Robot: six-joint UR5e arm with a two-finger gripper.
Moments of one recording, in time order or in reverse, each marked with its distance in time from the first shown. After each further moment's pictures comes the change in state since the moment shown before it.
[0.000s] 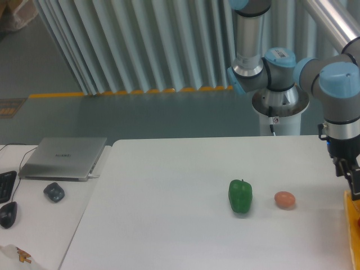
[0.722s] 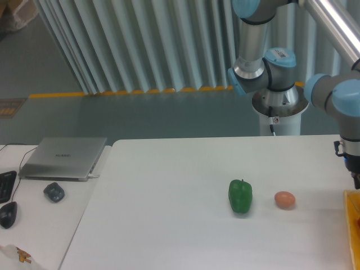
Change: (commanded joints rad) arm 0.041 -0.075 0.009 0.018 0.057 0.008
